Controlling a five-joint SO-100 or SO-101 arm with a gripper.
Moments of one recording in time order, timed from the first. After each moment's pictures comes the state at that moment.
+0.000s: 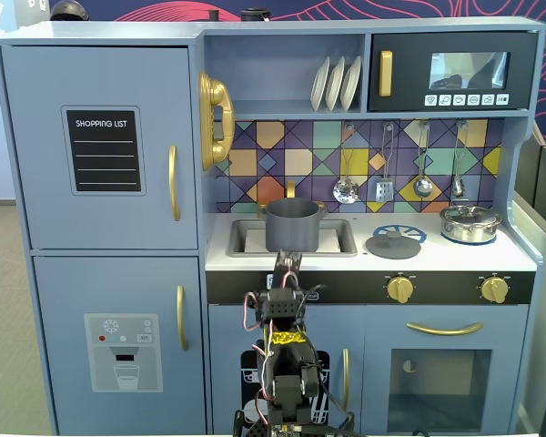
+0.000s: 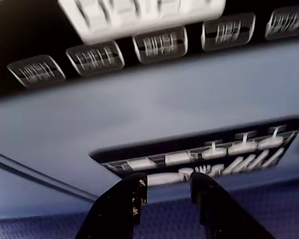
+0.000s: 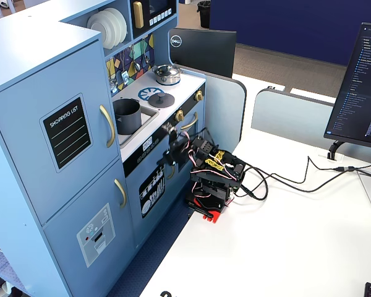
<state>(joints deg) -4.7 180.3 164.2 54.4 -78.9</state>
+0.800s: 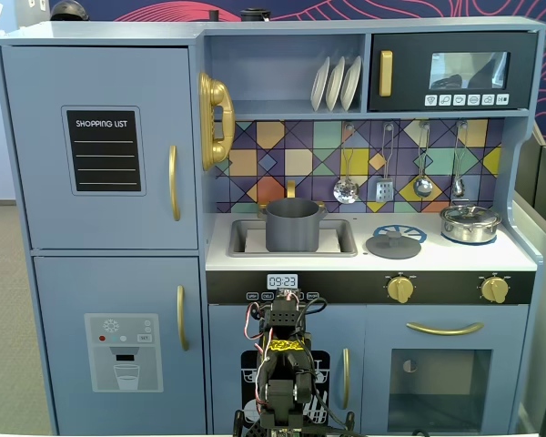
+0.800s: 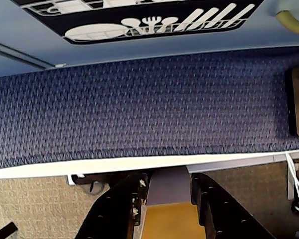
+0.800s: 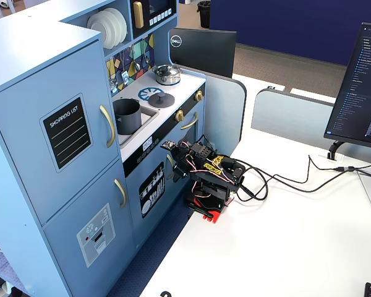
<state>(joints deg) 1.0 182.5 172.2 77.6 -90.7</state>
